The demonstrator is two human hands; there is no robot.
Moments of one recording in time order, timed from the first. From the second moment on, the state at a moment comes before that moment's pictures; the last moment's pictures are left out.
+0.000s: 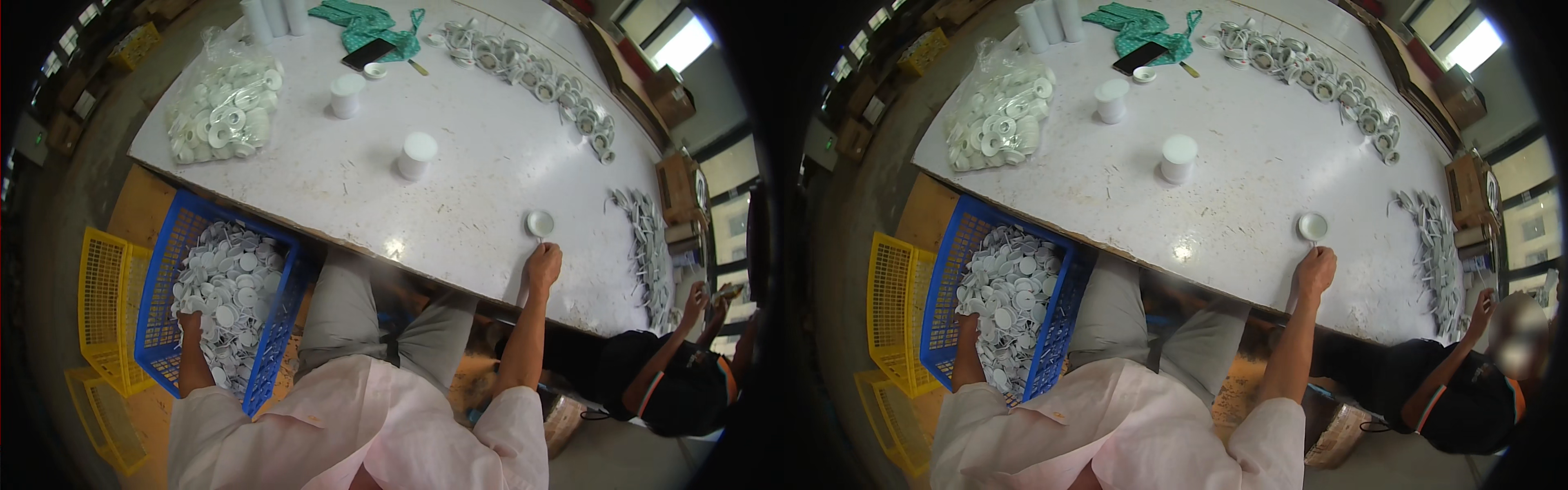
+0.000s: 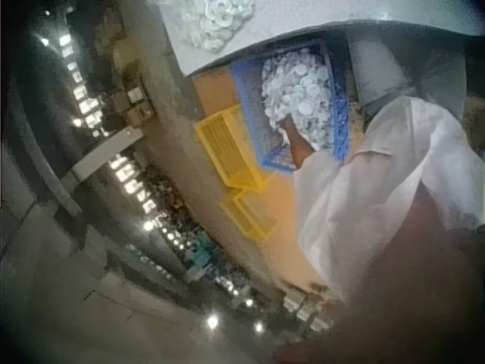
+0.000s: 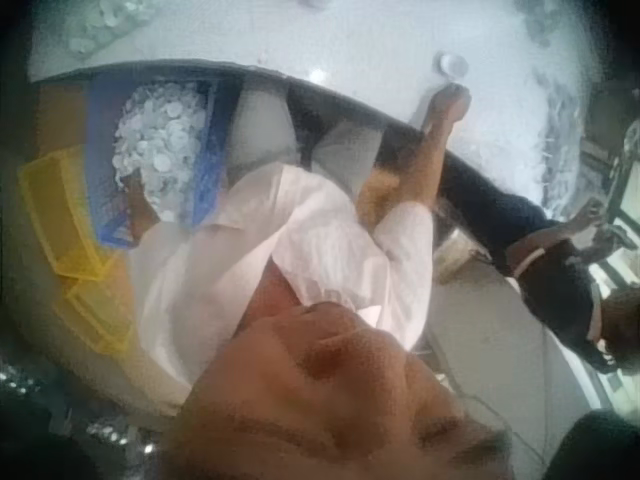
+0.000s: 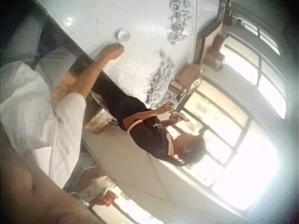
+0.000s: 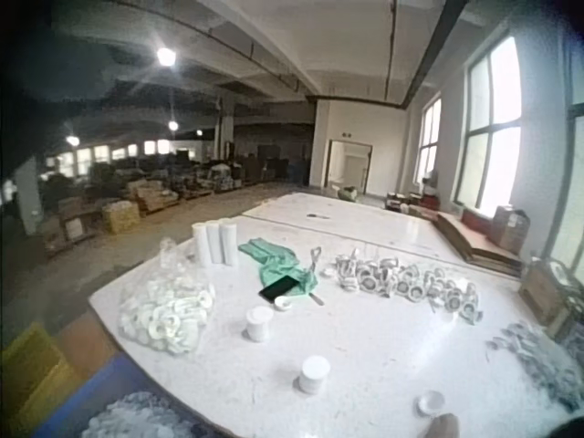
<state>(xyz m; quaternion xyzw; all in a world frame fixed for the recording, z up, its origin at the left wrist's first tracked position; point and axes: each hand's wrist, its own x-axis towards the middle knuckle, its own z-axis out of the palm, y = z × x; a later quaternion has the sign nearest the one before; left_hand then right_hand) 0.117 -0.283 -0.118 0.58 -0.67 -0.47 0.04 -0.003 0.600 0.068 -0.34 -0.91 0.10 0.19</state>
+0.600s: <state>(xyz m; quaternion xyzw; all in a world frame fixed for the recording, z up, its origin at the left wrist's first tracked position) -0.012 0.165 0.114 -0.08 -0.69 -0.72 -0.01 0.023 0.319 0.083 -0.01 -0.73 0.67 -0.08</state>
